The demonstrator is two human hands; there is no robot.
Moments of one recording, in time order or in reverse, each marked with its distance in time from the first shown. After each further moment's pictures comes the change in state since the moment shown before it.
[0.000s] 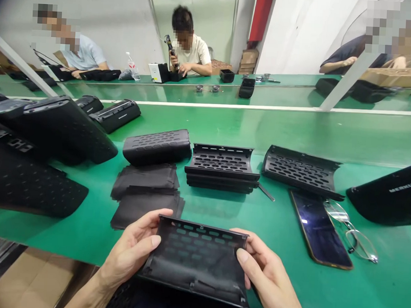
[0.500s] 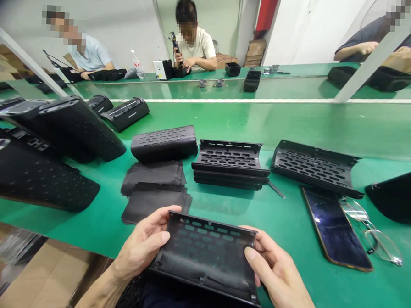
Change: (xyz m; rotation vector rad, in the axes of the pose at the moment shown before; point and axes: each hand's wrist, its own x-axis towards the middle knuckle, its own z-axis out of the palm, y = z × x) left_hand 0.001 -0.002 0.003 -0.059 0.003 -0.009; right_hand 0.000 0.000 0.002 -0.060 0.034 0.023
